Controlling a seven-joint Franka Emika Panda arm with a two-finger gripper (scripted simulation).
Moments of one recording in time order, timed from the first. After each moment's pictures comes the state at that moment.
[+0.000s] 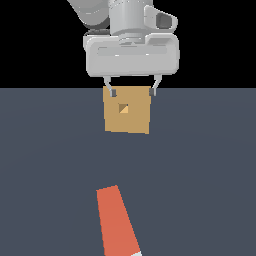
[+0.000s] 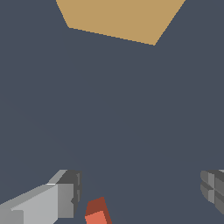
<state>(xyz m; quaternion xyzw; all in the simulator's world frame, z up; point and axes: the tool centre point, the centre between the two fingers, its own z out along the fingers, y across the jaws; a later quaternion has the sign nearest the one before) 0.011 0.019 0.183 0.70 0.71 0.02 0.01</state>
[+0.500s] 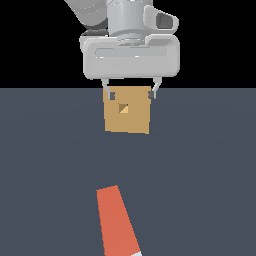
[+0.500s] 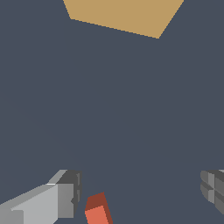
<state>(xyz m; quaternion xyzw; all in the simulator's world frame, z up) 0.009 0.006 0.178 0.69 0.72 0.02 0.01</state>
